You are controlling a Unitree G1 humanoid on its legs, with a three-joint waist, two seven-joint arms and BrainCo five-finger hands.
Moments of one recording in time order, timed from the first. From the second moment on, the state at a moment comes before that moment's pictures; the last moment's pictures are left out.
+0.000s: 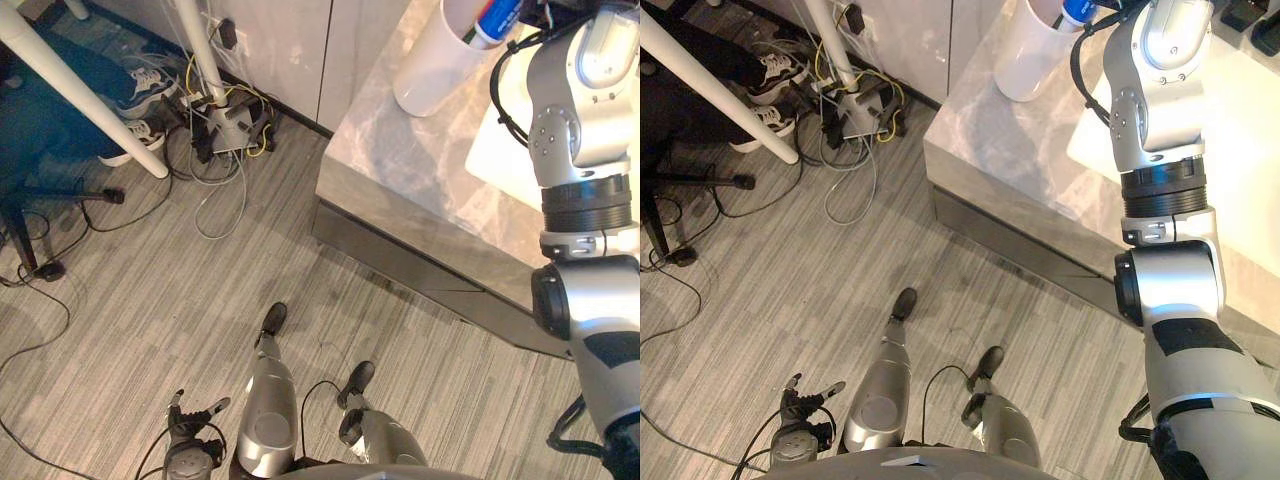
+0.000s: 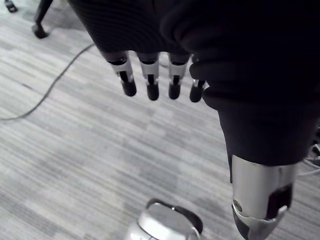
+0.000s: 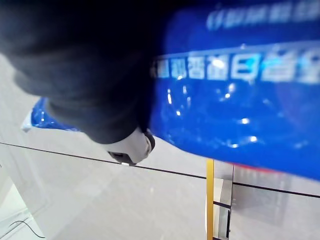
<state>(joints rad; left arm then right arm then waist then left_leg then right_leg) 0.23 0.08 0.27 0.62 0.22 -0.04 0.34 -1.25 -0.52 0.07 0.35 0.41 -0.21 -0.43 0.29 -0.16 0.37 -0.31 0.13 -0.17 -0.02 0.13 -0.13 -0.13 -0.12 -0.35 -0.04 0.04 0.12</state>
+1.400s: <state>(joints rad) 0.23 0.09 0.27 0.63 0.22 -0.03 0.36 -1.16 -0.47 0.12 0.28 0.36 -0.21 -0.41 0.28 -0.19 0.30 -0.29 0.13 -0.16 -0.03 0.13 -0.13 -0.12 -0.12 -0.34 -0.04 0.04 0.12</state>
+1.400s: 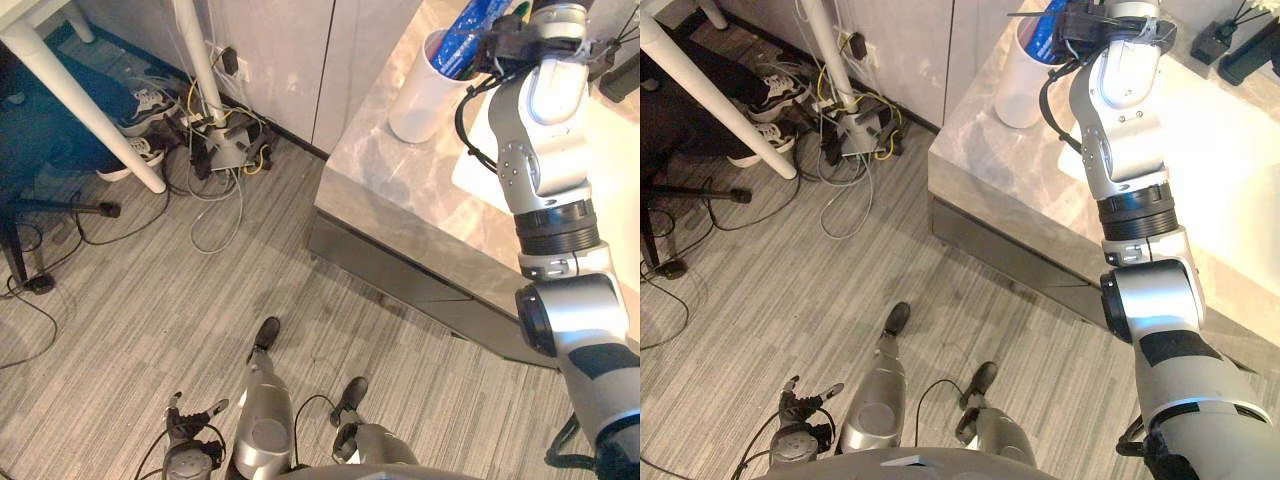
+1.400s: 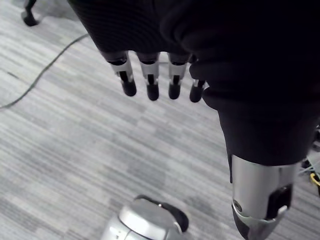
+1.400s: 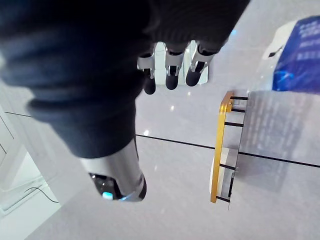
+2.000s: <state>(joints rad) 0.23 0.09 0.28 0.64 0.24 -0.03 0.35 -0.98 -0.47 -0.06 0.12 0.37 -0.24 -0.42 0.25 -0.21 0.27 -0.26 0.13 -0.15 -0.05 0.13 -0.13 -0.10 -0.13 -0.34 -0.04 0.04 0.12</state>
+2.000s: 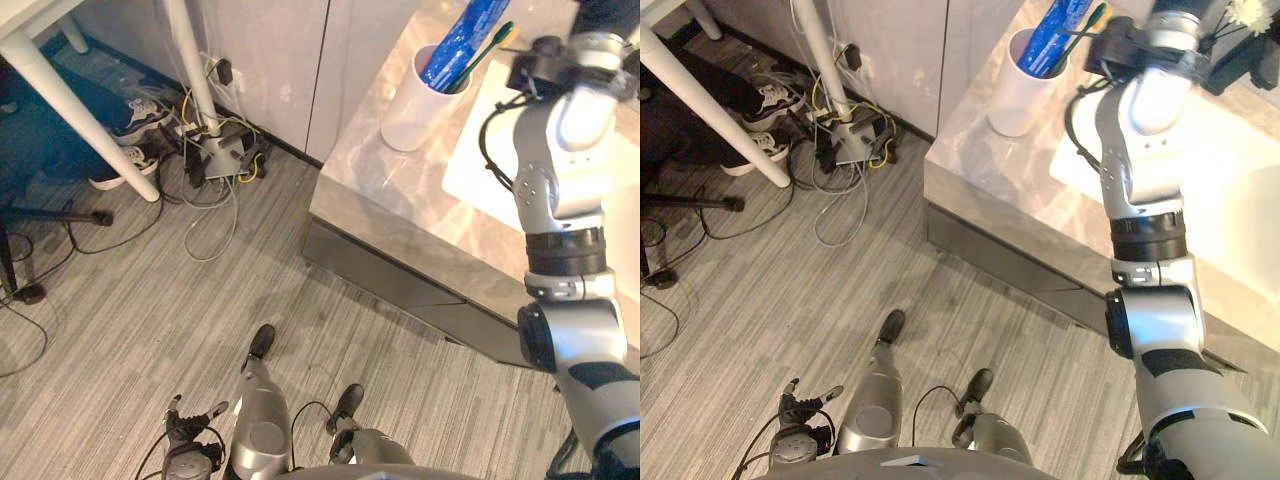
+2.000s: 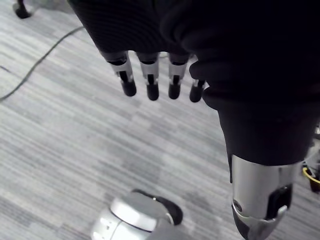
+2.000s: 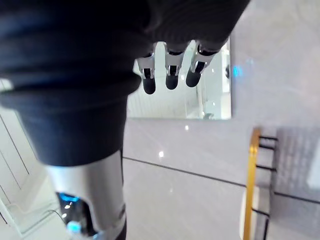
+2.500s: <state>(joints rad) 0.24 0.08 0.29 0.68 0.29 -0.01 0.31 -0.33 -0.46 -0.63 -0.09 0.37 -0.34 -0.48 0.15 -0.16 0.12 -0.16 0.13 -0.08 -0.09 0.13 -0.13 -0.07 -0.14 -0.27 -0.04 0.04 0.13</state>
